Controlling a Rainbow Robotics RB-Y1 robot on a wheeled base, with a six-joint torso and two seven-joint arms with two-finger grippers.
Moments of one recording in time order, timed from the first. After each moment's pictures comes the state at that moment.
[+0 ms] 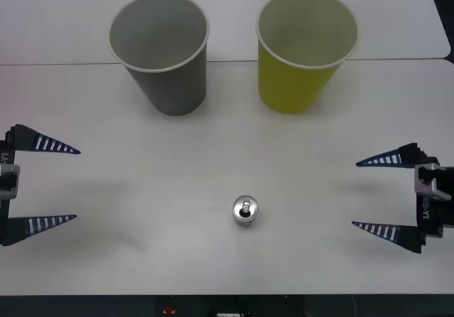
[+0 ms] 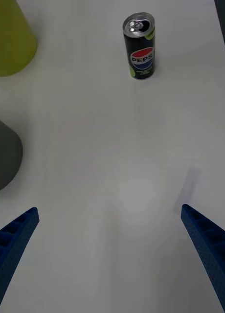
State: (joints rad) right arm 0.19 -1.01 -0.06 -1.91 1.28 -1.05 0.02; left arm 0.26 1.13 0.26 -2.01 -1.31 -1.13 -0.09
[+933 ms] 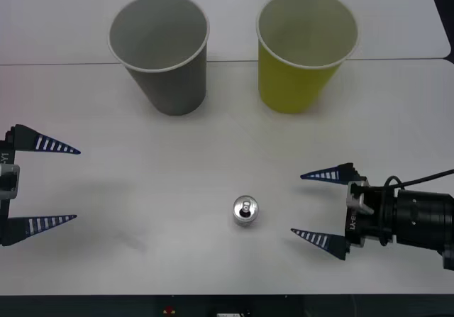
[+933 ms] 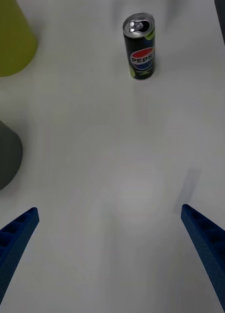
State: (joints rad) right arm 0.07 -0.77 0.20 -1.75 1.27 -0.94 0.14; left arm 0.26 1.13 0.26 -2.01 -1.31 -1.13 -0.09
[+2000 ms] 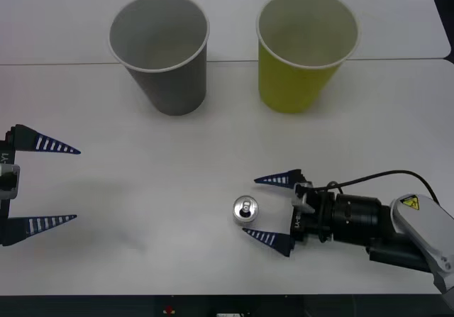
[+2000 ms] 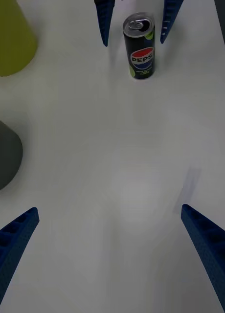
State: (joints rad) right arm -0.09 -0.51 0.33 -1.47 1.27 -0.94 0.26; left arm 0.26 1.13 0.26 -2.01 -1.31 -1.13 -0.09
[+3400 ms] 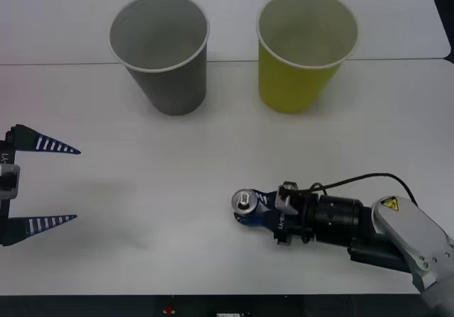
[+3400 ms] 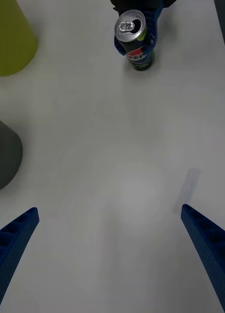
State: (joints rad) right arm -0.11 -0.45 0.37 -1.43 1.27 -0.91 0.30; left arm 0.26 1.13 0.26 -2.01 -1.31 -1.13 -0.09
